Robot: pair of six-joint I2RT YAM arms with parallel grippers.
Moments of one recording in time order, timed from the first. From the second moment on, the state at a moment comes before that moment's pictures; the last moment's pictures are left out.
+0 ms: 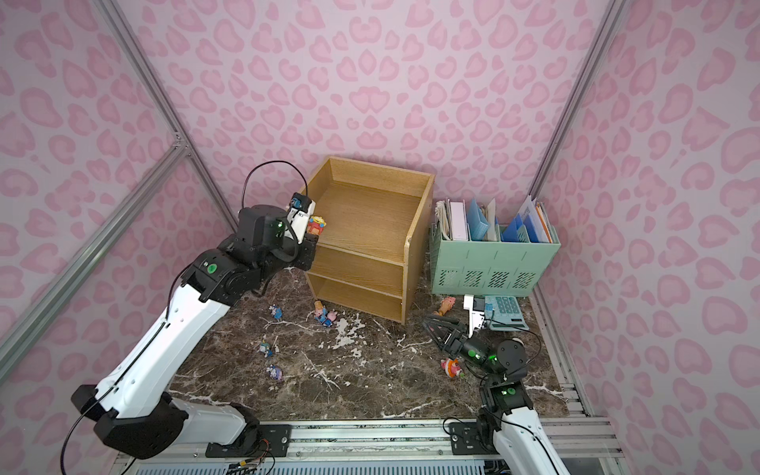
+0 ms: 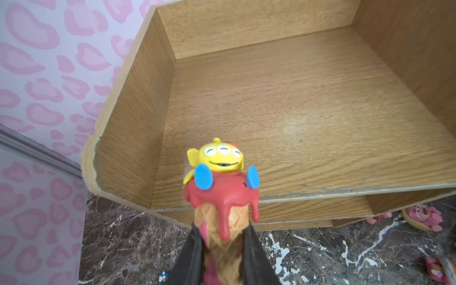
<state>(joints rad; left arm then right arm) -0.58 1.43 1.78 -0.89 -0.26 0.00 0.23 0.51 0.13 0.59 -0.80 0.97</state>
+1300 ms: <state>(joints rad) -0.50 1.77 2.13 -1.09 -0.29 0.01 0.20 0.45 0.12 0.54 -0.82 0.98</state>
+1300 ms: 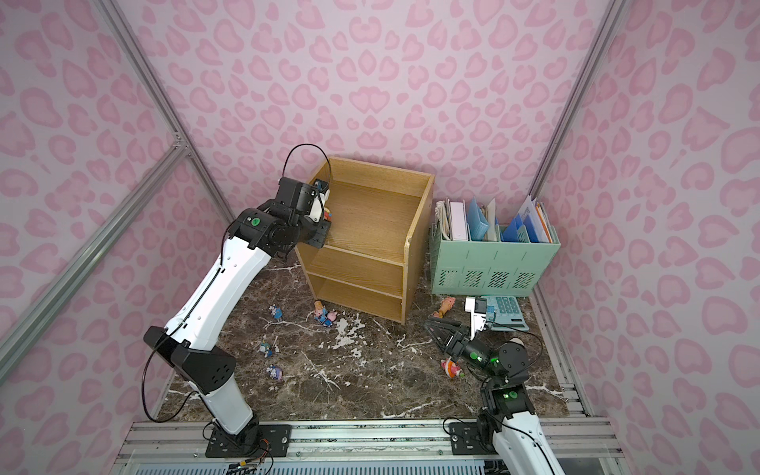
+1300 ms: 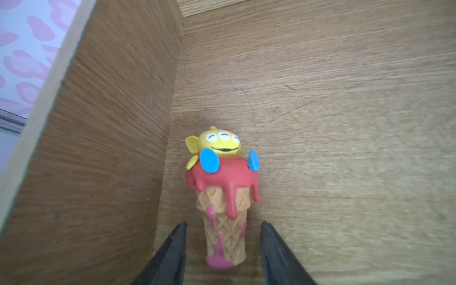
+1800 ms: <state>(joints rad) -0.50 1.60 2.17 -1.13 -0.09 -0.07 0.20 0.42 0.13 0.48 -0.83 0.97</state>
